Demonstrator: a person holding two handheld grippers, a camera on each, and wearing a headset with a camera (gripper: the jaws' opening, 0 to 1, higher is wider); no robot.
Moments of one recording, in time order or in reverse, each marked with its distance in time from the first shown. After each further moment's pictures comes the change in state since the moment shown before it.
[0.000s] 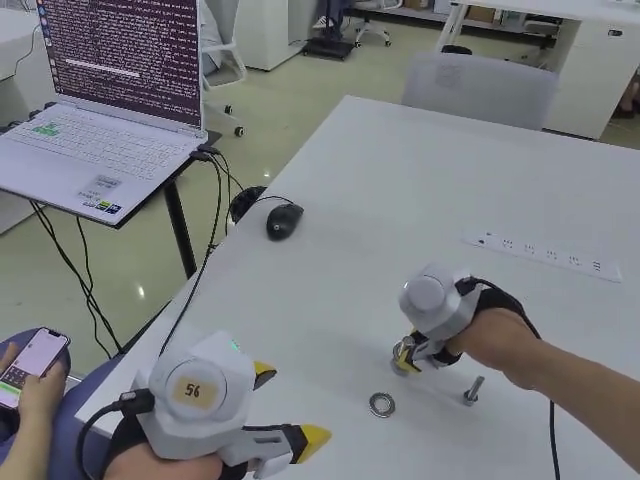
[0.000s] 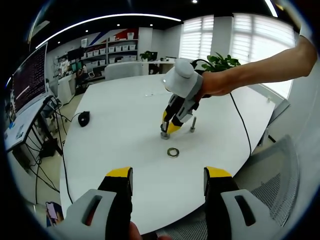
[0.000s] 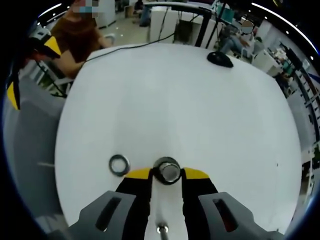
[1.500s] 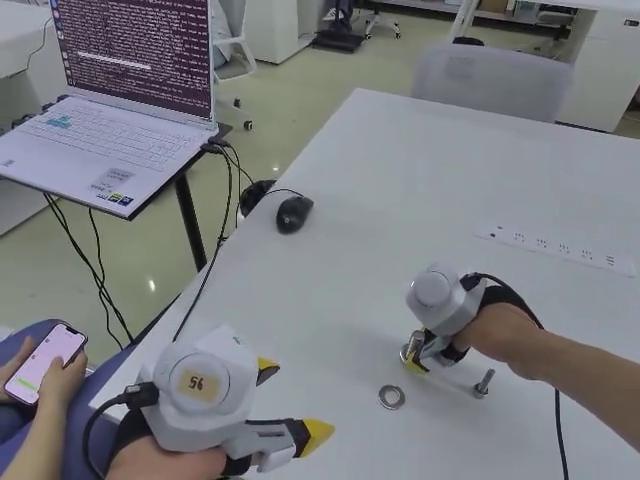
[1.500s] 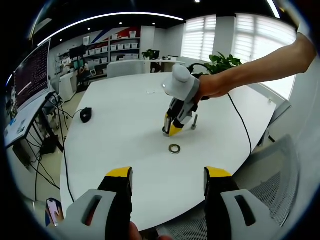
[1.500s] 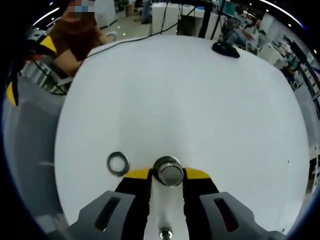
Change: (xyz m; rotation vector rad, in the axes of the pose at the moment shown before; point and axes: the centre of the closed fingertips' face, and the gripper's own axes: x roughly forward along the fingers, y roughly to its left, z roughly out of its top) left arm -0.005 0.003 -0.009 -0.019 0.010 0.011; right arm 0.021 0.005 -0.012 0.022 0.041 0.068
